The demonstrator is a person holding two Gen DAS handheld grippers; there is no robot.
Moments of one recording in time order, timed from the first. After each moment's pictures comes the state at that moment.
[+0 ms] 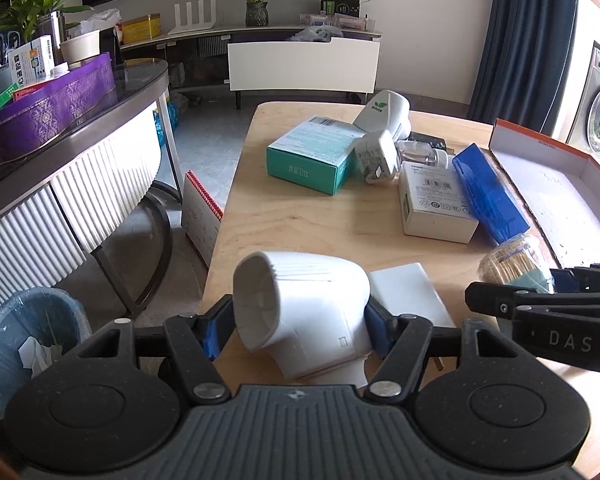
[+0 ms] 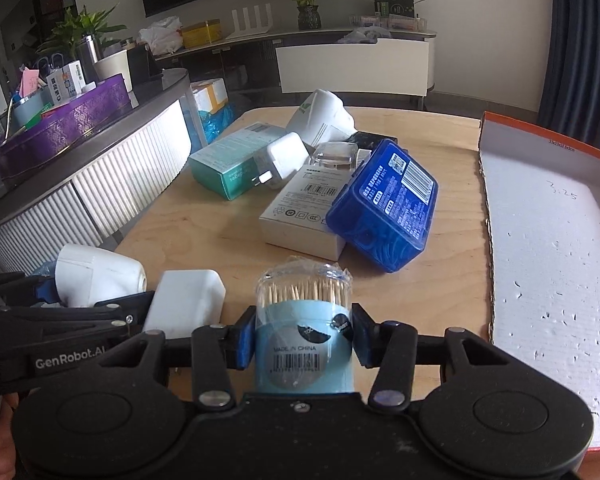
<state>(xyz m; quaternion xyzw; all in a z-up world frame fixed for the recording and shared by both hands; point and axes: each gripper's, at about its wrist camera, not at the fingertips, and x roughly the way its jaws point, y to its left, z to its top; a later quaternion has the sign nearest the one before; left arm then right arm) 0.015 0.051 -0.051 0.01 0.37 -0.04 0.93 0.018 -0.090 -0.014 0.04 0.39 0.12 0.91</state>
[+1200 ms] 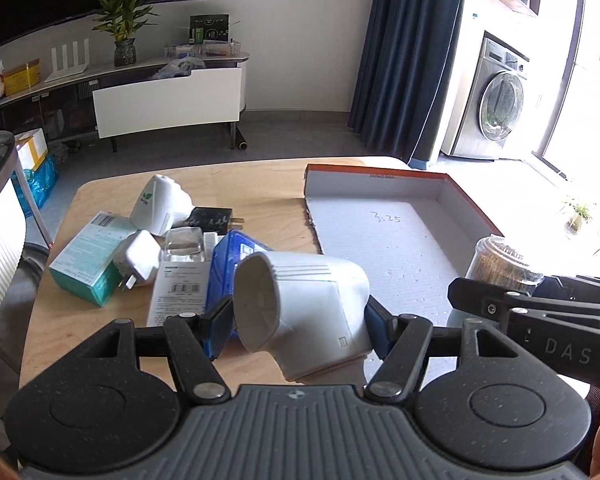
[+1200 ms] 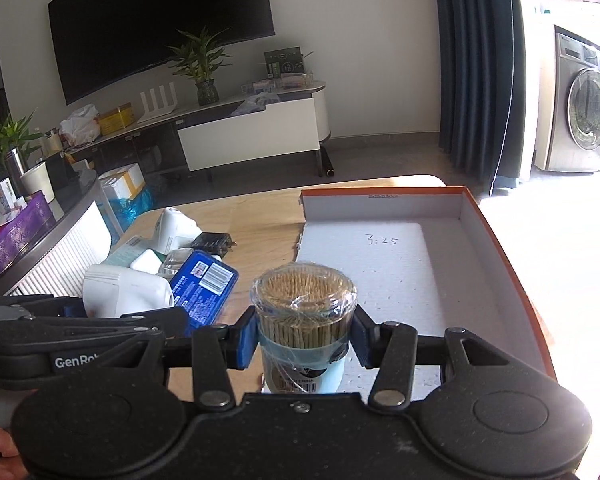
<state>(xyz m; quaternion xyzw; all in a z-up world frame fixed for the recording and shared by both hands) 0.038 -0.089 -0.005 0.02 0.35 -0.20 0.92 -0.012 -0.234 0.049 0.10 0.32 -0.01 0.94</state>
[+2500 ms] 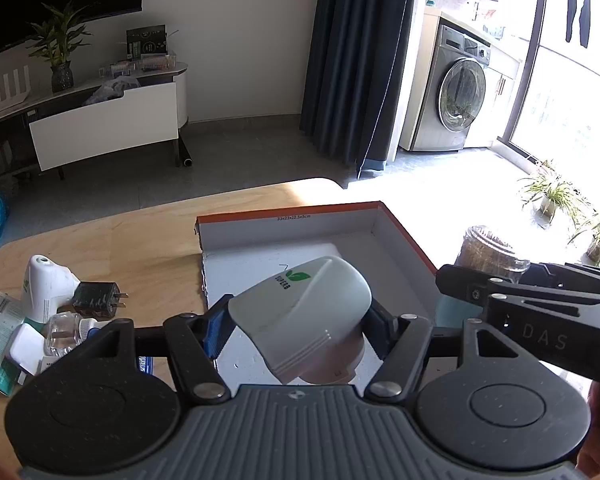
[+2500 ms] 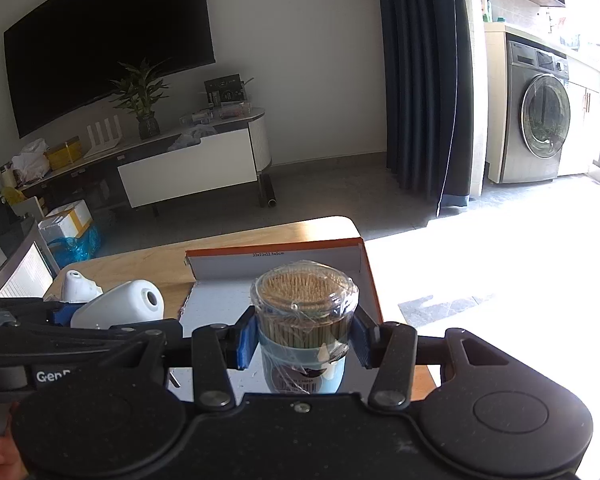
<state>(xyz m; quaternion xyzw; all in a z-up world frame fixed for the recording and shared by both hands) 0.083 -0.192 0.012 0.05 0.34 -0.25 0.91 0.024 -0.338 0.055 0.10 0.29 -0.07 0.95</state>
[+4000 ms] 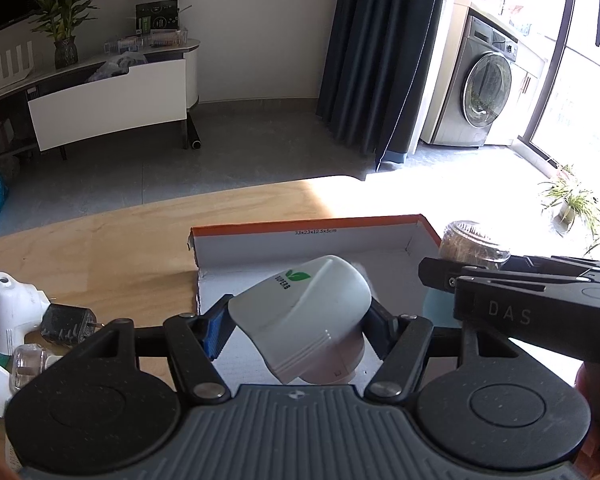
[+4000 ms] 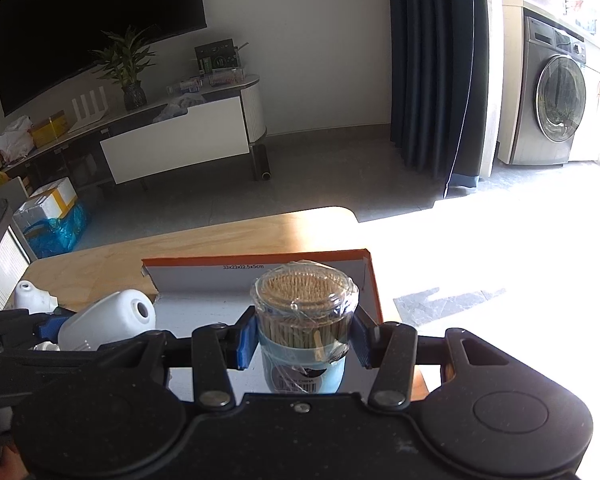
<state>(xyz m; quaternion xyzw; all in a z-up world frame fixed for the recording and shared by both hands) 0.139 -0.212 -0.003 0.03 0.37 -0.23 0.90 0.101 -0.363 0.035 0.10 0.35 -0.07 0.93</state>
